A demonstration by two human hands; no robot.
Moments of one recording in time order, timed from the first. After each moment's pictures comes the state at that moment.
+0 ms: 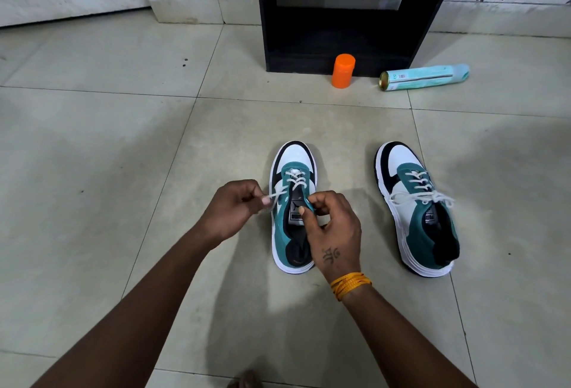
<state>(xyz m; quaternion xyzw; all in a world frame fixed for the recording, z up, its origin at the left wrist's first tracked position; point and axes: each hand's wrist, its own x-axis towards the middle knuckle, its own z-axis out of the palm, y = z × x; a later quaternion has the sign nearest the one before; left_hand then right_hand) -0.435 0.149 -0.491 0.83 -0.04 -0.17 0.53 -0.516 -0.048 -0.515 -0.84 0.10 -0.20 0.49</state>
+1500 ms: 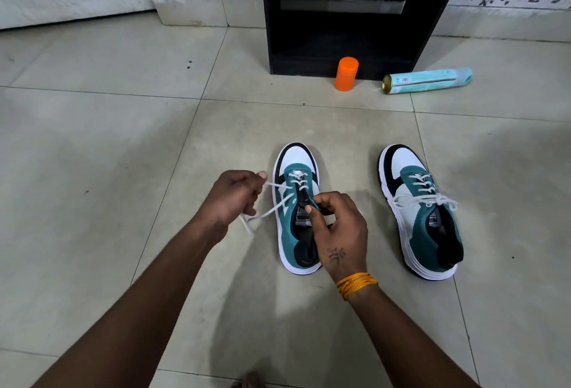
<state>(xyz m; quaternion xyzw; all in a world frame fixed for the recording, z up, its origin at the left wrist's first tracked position) -0.433 0.140 -0.449 0.78 0.07 -0.19 0.60 -0.515 -0.051 -0.510 -0.84 0.10 -0.20 0.49</state>
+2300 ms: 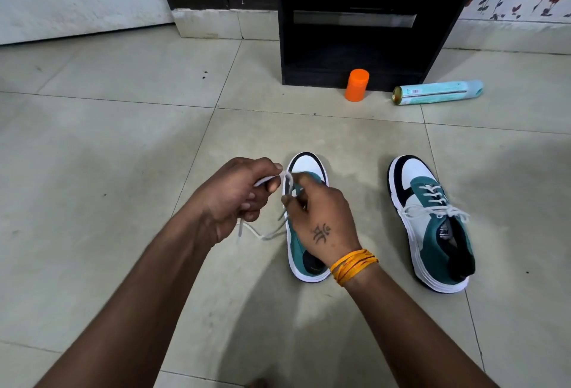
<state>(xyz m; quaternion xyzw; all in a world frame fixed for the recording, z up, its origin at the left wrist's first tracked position) -0.452 0.137 -0.356 0.74 0.05 -0.27 0.61 -0.484 -0.017 -0.435 -0.92 -0.01 -0.08 0.38</state>
